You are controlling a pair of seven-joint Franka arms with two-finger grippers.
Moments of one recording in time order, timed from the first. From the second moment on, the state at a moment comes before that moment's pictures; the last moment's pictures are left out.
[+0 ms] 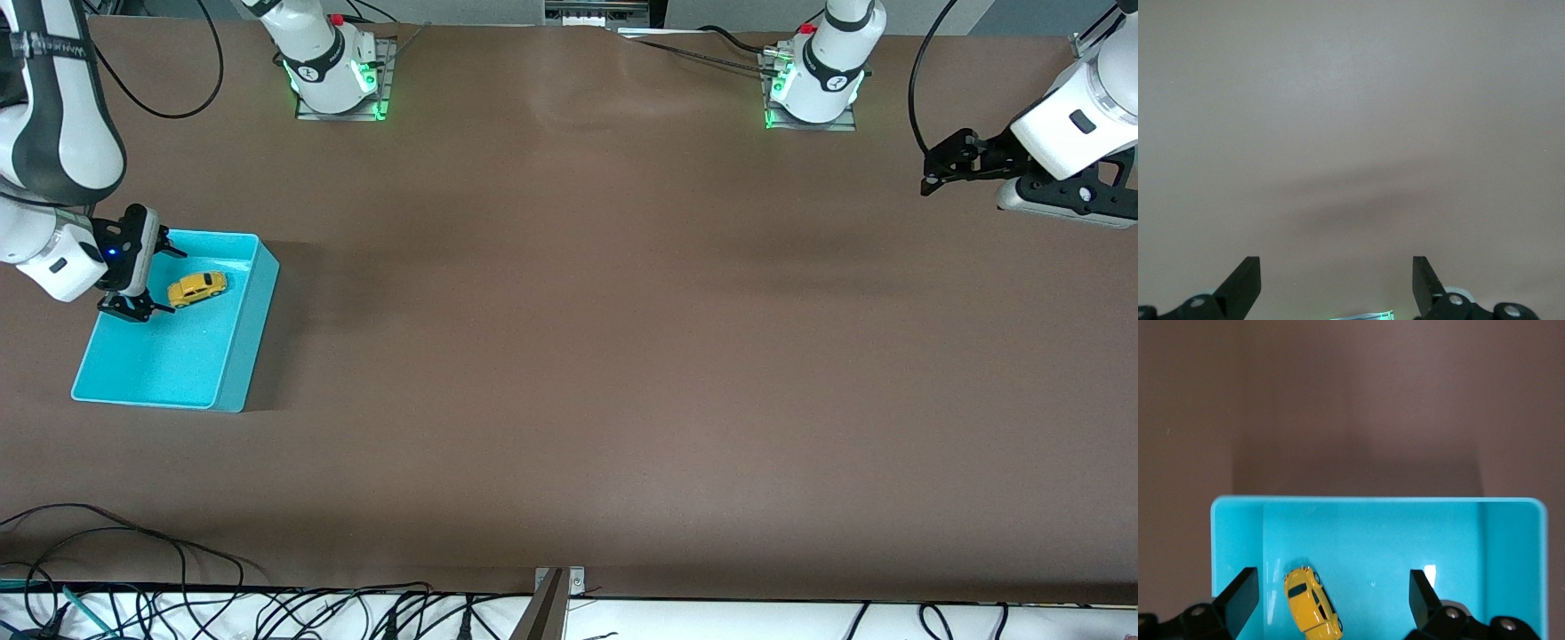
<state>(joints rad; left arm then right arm) 0.01 -0.06 -0.08 -1.66 -0.04 1.51 0.09 -0.31 0.13 0.12 -2.03 0.11 2.09 -1.68</state>
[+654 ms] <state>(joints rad) 0.01 -0.06 -0.08 -1.66 -0.04 1.51 0.09 -0.13 0.03 0.13 -1.88 0.09 1.94 -0.82</state>
